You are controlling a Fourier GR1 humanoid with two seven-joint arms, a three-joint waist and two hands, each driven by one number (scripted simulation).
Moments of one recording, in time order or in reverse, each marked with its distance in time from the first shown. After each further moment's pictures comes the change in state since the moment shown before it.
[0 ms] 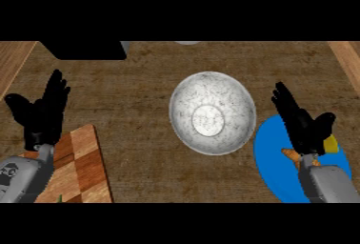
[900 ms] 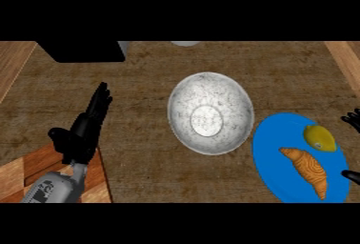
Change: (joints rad) left arm 0.068 -0.121 -0.154 -0.108 -0.056 -0.090 -0.111; right arm 0.166 -0.298 -0.265 0.171 -0.234 0.597 -0.622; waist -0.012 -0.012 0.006
